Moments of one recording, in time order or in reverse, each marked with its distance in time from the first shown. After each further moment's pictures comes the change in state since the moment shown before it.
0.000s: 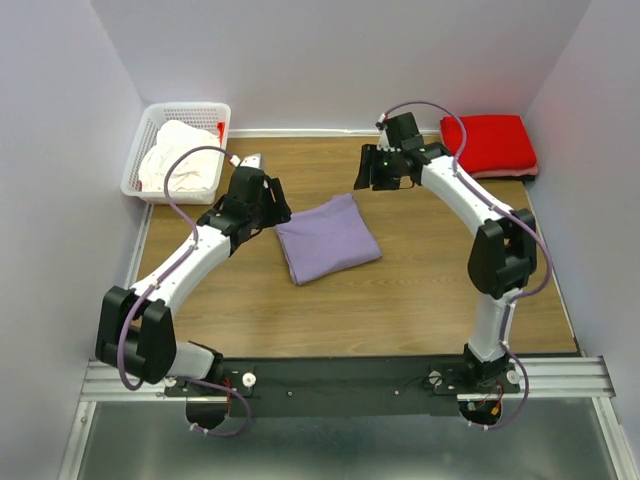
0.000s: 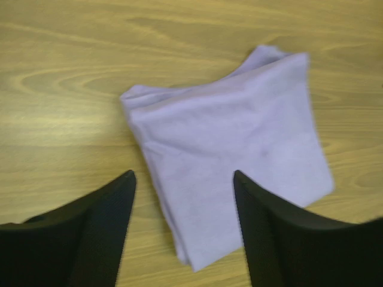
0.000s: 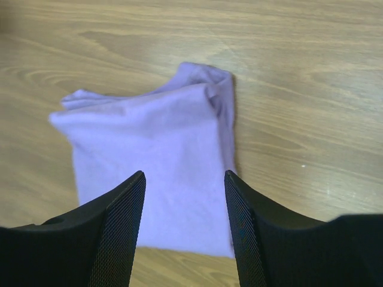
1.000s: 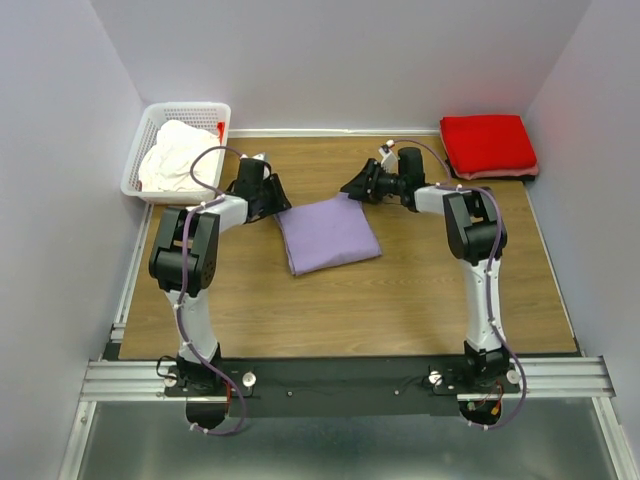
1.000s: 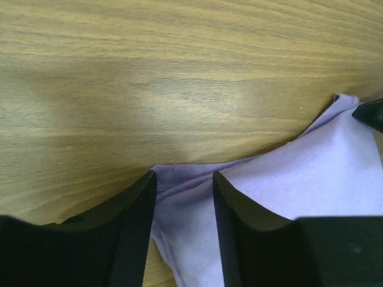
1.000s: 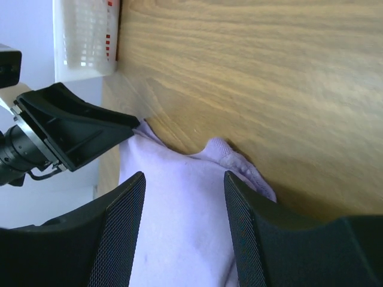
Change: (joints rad) left arm 0.162 0.560 0.173 0.325 0.232 0.012; right arm -0.143 0.379 -0.216 0.996 -0.643 0.402
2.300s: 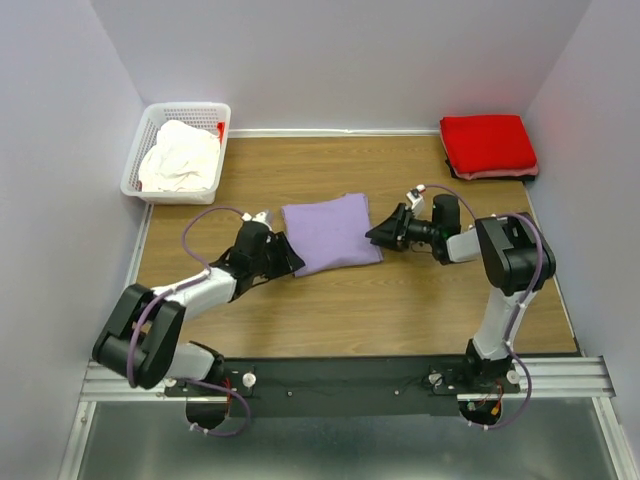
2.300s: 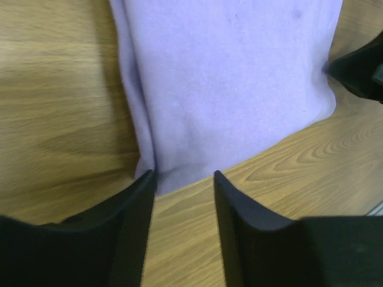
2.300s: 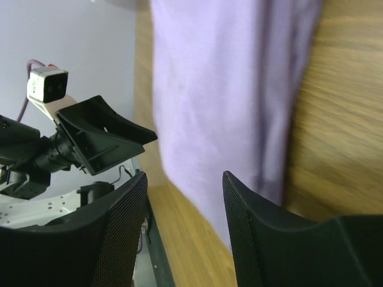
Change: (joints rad) left arm -0.240 -0.578 -0.689 0.156 0.027 -0.241; right arm -0.095 -0.411 -0.822 0.404 -0.151 0.113
